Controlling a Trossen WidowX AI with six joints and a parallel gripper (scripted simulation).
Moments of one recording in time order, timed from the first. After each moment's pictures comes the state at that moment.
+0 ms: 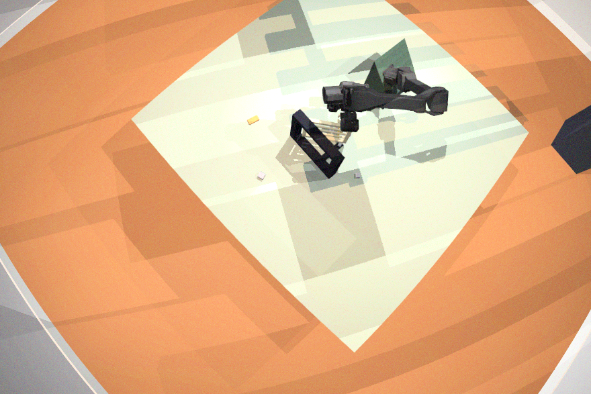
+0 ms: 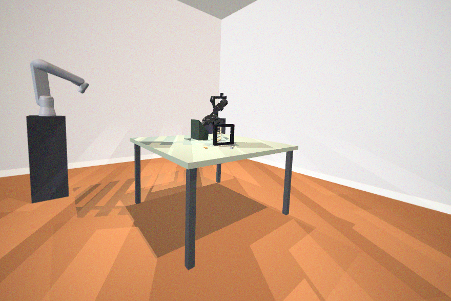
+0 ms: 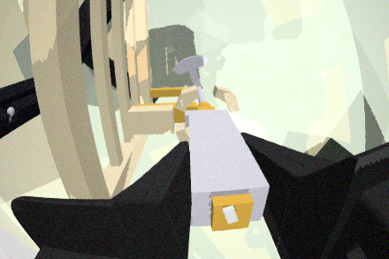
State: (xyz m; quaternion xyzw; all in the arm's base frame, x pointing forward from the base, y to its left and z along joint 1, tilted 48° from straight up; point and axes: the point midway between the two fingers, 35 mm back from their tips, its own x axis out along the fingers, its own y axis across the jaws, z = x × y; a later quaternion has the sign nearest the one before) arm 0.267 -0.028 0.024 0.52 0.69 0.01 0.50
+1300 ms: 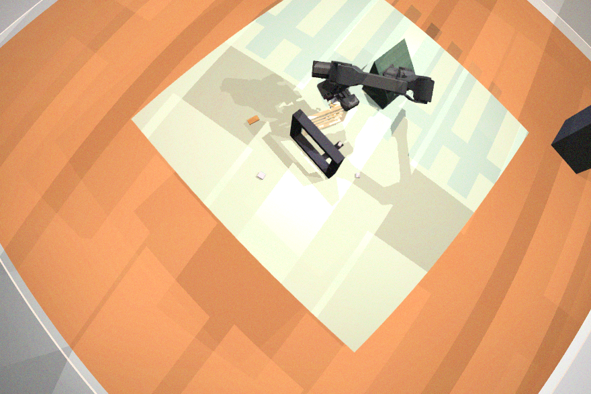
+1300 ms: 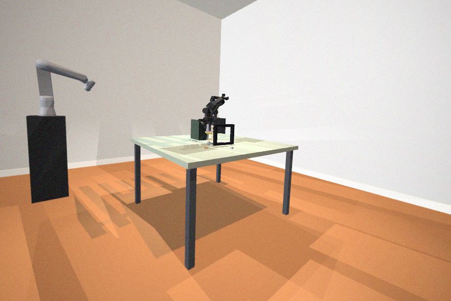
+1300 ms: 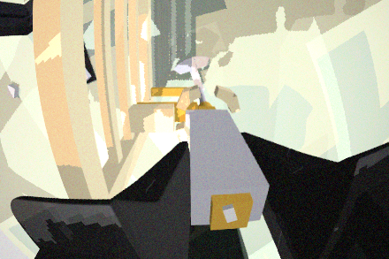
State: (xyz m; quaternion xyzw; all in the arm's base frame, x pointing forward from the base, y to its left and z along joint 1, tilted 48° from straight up) arm 0.240 -0.080 -0.035 0.36 0.65 0.21 0.63
